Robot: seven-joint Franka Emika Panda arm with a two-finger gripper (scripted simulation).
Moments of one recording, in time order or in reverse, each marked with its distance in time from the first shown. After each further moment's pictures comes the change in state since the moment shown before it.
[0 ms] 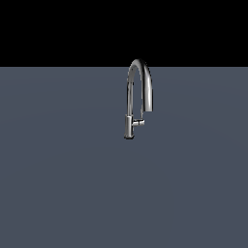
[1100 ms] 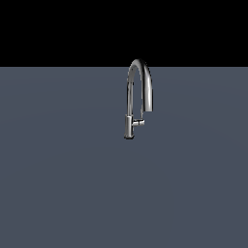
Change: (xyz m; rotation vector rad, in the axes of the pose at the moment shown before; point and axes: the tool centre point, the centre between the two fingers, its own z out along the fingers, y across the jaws) arm 0.100 -0.002 0.016 0.190 -0.238 0.185
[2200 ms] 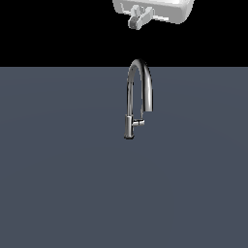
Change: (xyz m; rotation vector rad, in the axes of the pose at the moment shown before) arm 0.130 0.000 0.024 0.253 -0.313 0.238
